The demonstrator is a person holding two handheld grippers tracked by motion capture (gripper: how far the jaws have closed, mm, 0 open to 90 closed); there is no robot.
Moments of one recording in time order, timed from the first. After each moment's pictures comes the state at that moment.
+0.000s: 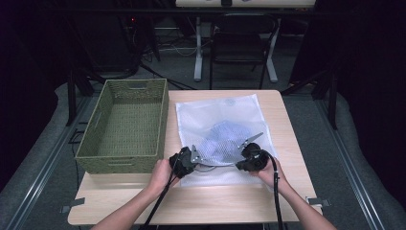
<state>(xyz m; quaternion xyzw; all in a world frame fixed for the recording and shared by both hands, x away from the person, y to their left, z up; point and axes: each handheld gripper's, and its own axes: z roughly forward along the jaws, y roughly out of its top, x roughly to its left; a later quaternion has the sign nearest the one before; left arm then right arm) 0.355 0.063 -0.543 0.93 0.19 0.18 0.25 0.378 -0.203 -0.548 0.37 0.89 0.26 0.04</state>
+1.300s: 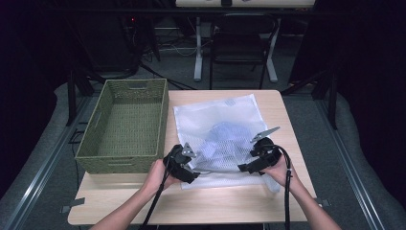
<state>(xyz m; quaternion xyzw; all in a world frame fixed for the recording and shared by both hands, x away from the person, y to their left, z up) 0.353 0.084 -0.526 0.92 0.25 0.09 0.28 0.367 -0.231 -0.508 0.37 0.87 0.32 0.03</state>
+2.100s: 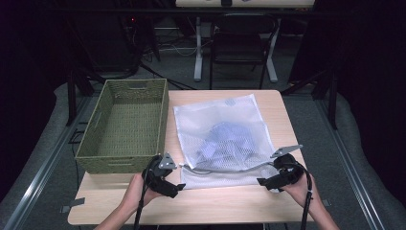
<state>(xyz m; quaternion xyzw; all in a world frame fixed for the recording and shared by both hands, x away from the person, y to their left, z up) 0.301 0.136 -0.510 0.91 0.28 0.10 0.30 0.309 -0.277 -0.512 0.42 0.86 0.28 0.10</state>
